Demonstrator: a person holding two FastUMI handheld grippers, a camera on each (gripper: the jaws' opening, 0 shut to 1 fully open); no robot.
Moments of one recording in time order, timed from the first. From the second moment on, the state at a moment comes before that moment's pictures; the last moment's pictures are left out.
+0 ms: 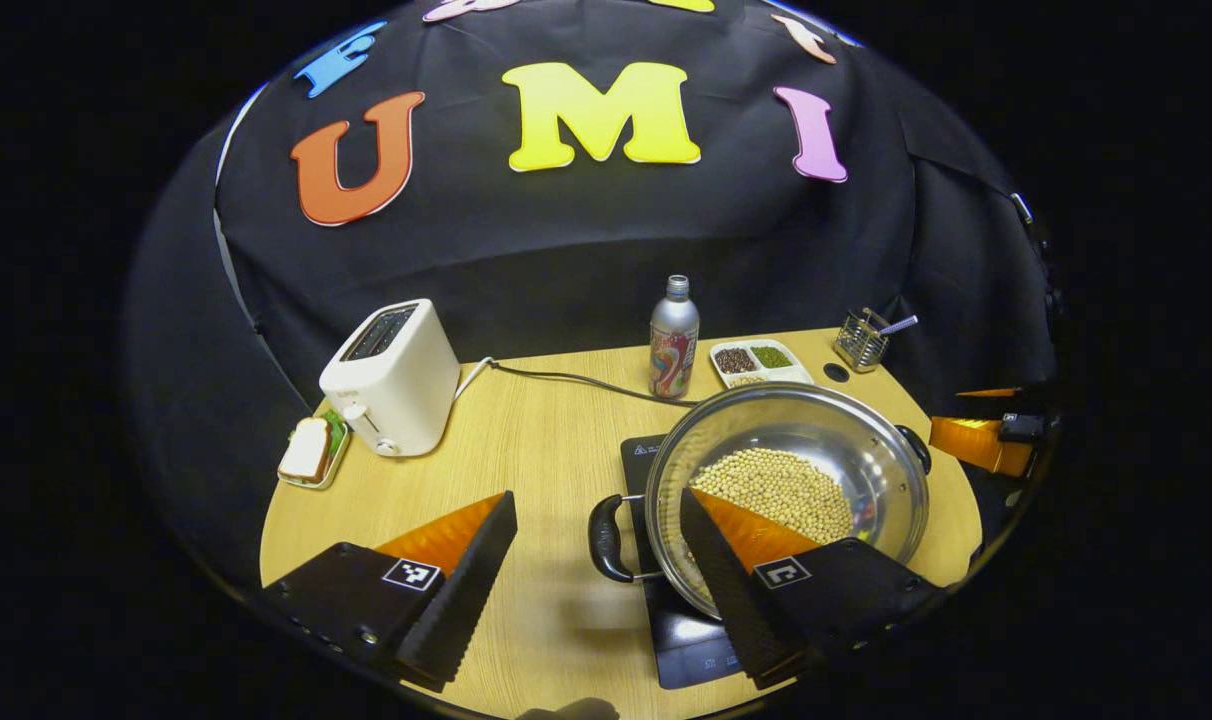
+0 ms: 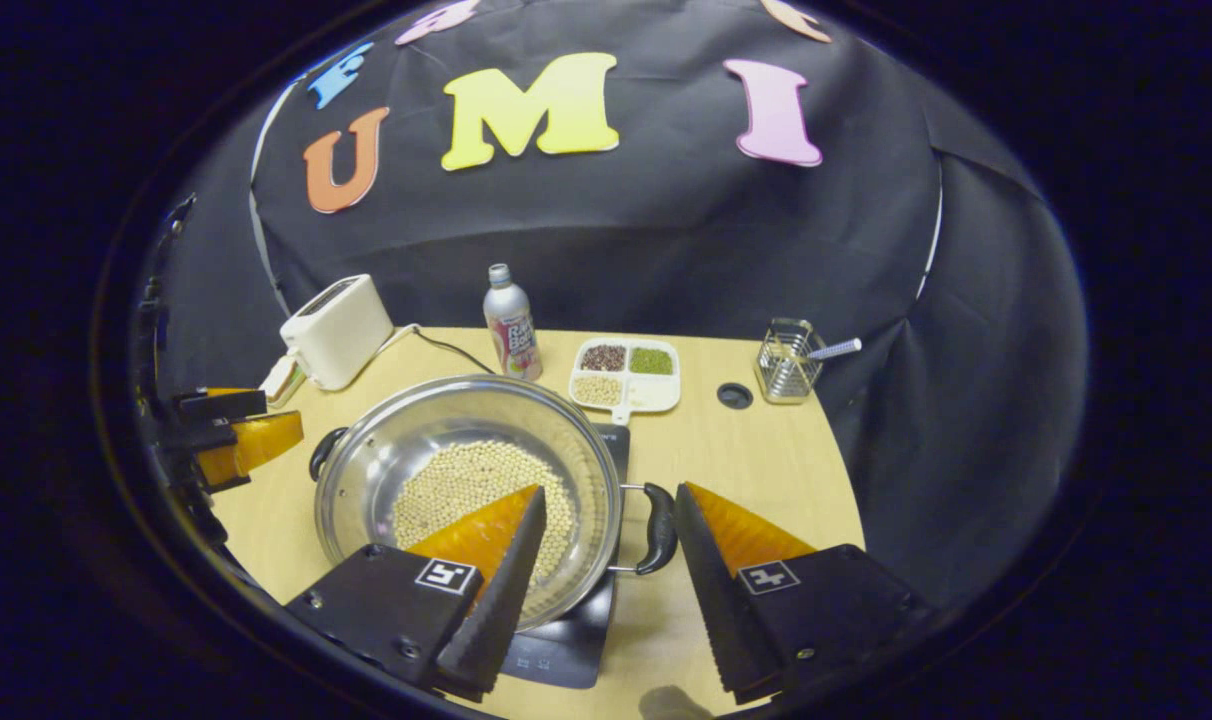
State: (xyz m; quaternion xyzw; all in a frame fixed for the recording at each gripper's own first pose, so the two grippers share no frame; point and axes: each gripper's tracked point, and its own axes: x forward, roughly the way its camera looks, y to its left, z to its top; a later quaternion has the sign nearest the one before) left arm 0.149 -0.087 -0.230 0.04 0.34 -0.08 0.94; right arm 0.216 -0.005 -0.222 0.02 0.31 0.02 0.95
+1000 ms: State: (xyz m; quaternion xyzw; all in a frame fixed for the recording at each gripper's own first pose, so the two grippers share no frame) left arm 0.036 -0.001 0.056 0.00 0.04 -0.06 1.00; right arm 0.060 0.051 0.058 0.02 0.00 0.00 1.00
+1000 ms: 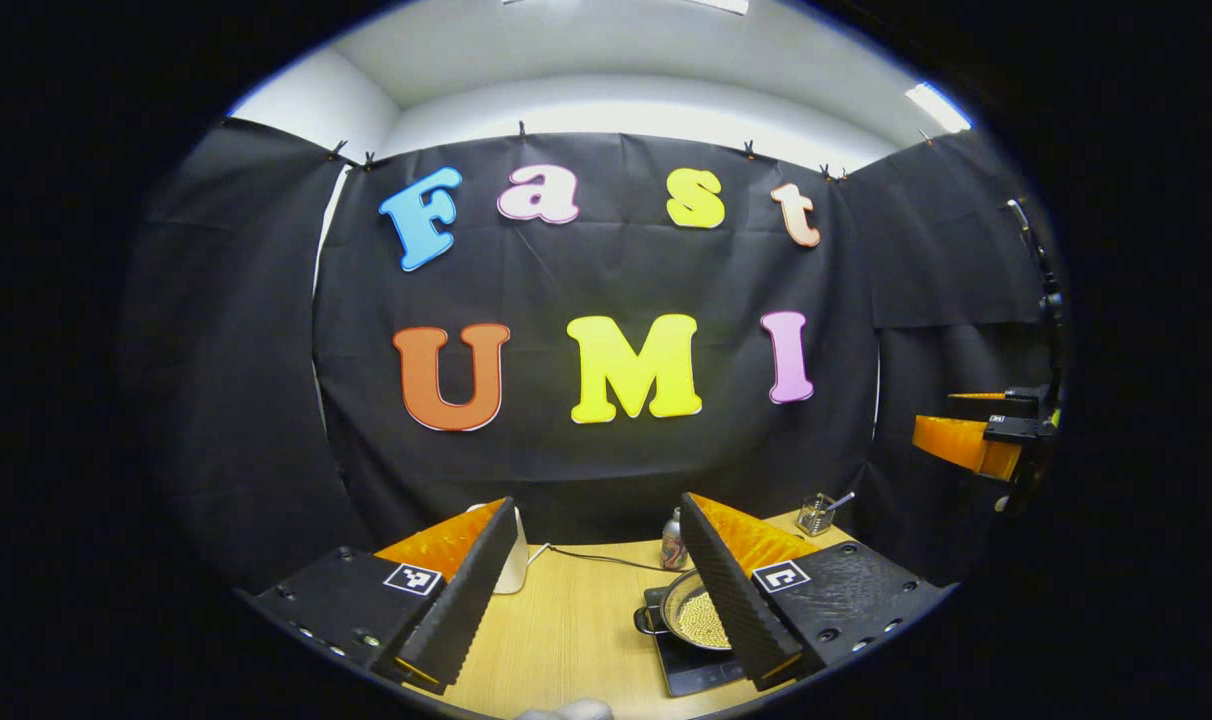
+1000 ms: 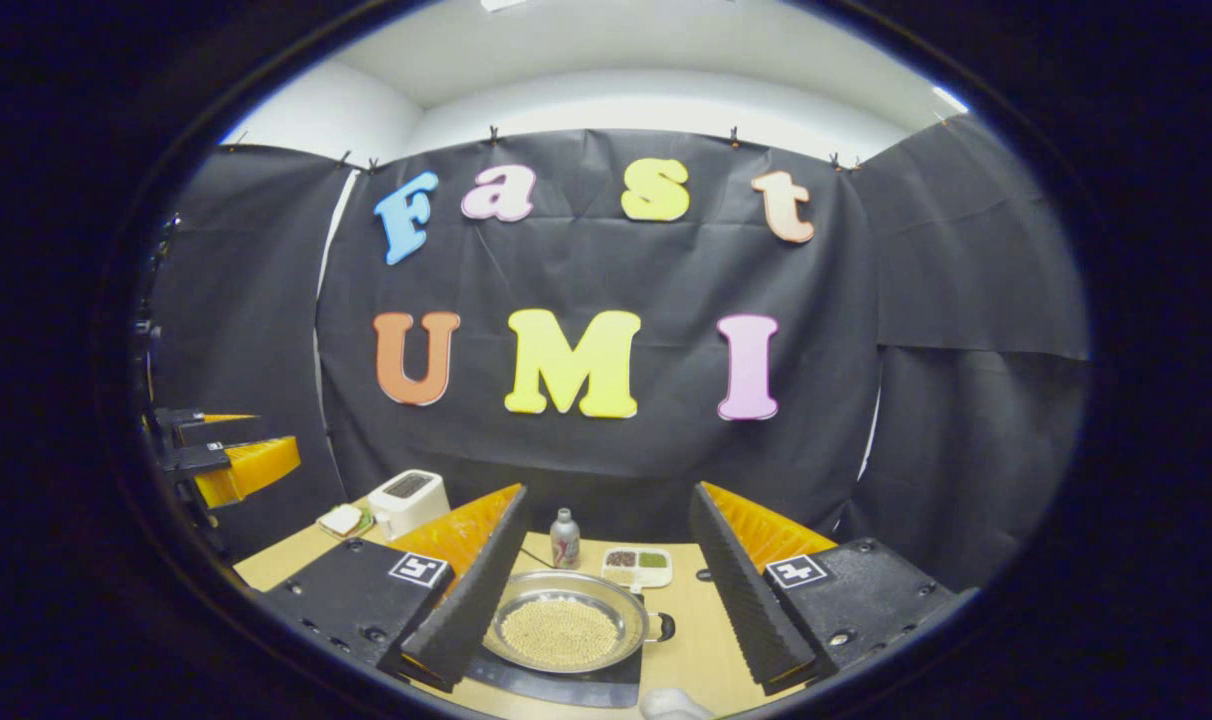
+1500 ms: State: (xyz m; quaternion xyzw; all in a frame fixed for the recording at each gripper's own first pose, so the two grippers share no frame) left arm -0.012 0.046 0.049 0.00 0.02 -0.01 1.00; right arm -0.004 0.035 0.048 0.04 -0.03 -0.02 1.00
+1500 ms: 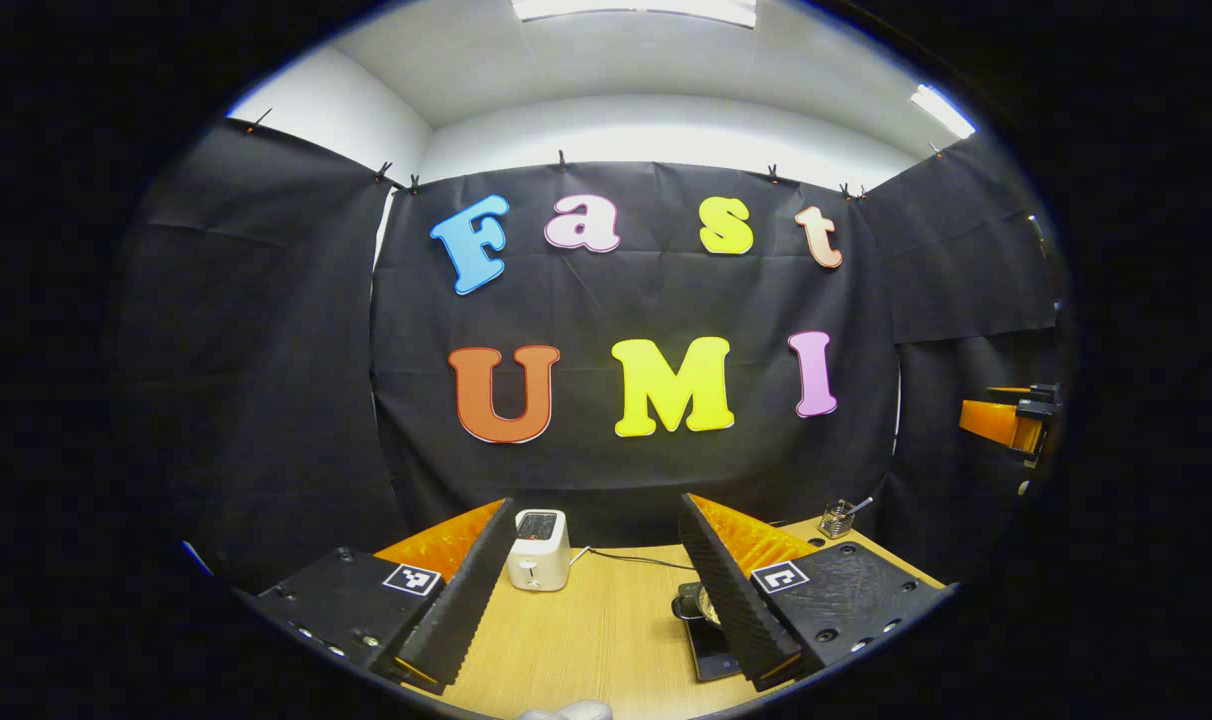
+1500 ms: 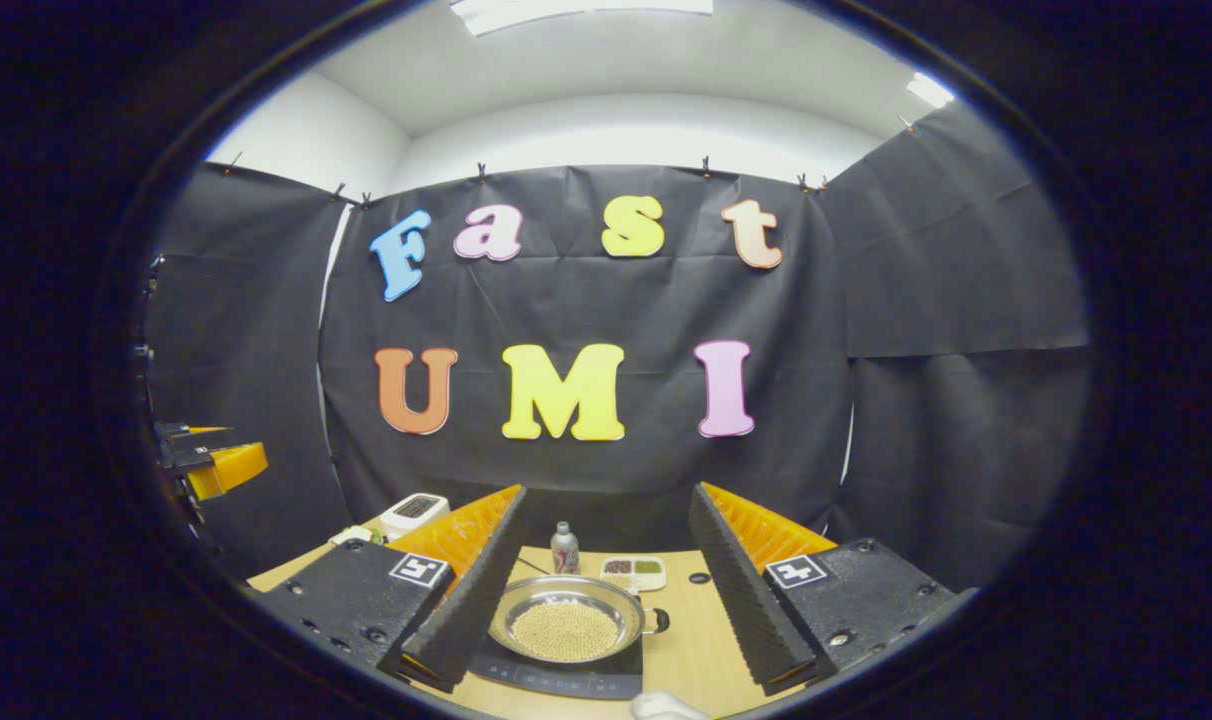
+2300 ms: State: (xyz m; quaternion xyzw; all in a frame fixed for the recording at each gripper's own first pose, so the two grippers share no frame) left arm -0.027 -0.005 0.050 -0.01 0.03 -0.03 1.00; right arm -0.022 0.004 0.042 0.03 -0.02 -0.01 1.00
